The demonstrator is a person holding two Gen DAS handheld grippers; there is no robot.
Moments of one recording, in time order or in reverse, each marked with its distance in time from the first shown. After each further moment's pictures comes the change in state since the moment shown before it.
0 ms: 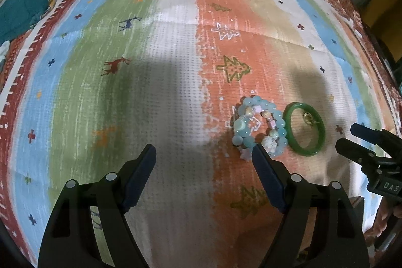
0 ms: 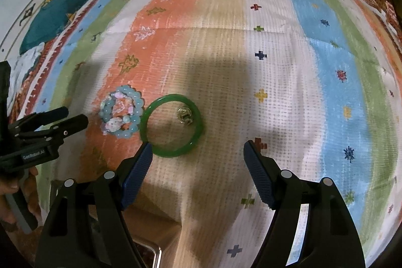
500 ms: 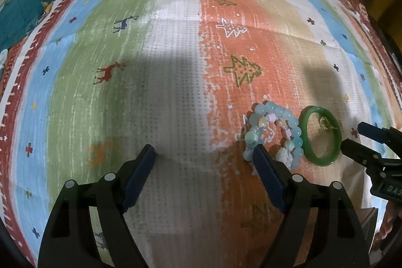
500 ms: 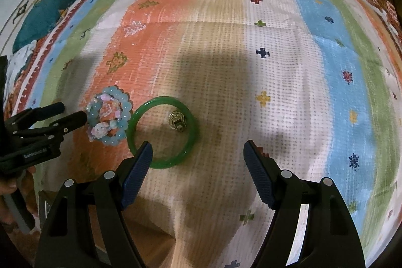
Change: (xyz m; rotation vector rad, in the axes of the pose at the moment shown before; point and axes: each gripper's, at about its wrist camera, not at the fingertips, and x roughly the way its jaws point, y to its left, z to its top) left arm 0.020 -0.002 0.011 0.026 0.021 0.046; right arm 0.020 -0.002 0.008 0.000 0.026 -0.030
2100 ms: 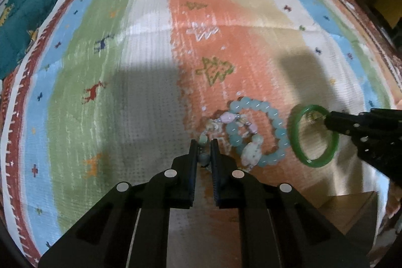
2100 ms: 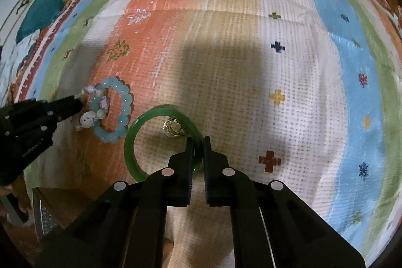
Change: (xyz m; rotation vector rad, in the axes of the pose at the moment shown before) left arm -0.013 -0.024 -0.001 0.135 -0.013 -0.014; right arm 0.009 0.005 0.002 -0.066 0.031 0.020
